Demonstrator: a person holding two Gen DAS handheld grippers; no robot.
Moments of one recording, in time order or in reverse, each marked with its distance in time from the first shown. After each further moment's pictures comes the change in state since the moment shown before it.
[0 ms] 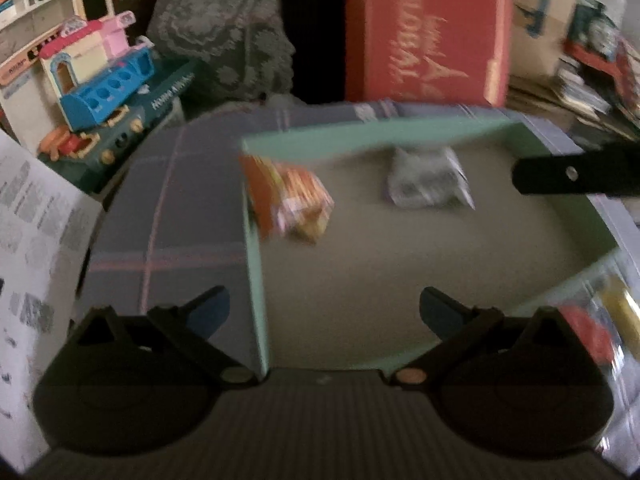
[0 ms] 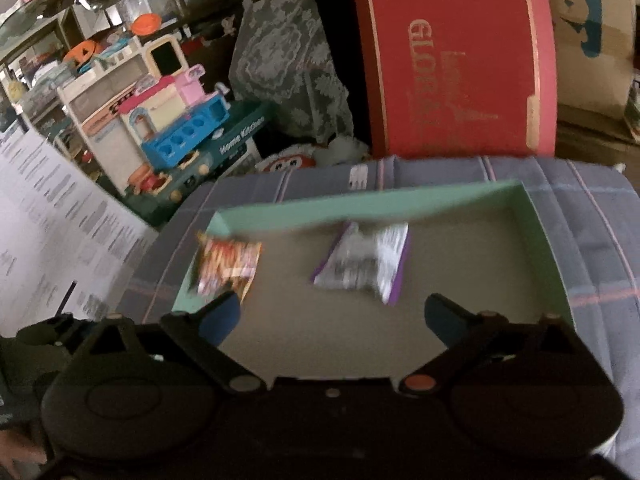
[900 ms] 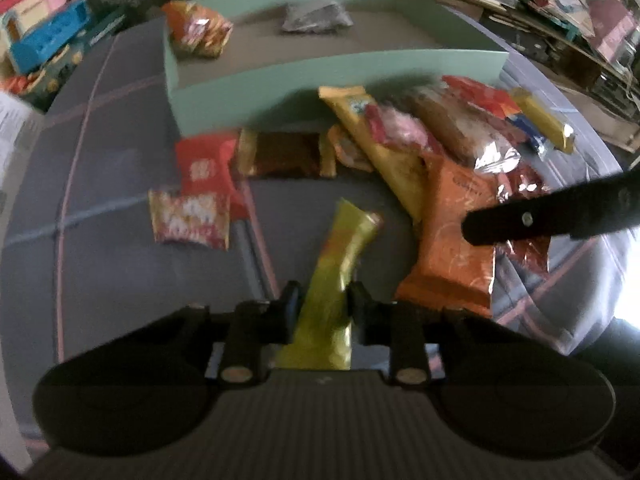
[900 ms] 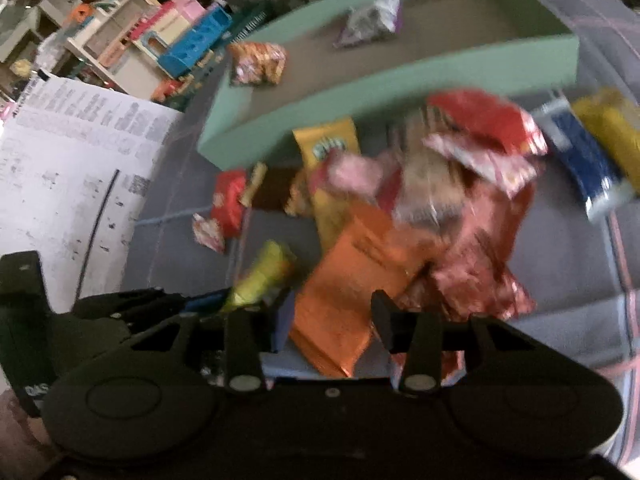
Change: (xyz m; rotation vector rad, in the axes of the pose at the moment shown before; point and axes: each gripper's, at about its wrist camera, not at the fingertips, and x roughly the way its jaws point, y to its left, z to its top) left arm -0.046 -0.029 -0.165 0.113 0.147 -0.159; right arm -0.062 0.009 -0.189 0.199 0.270 0.101
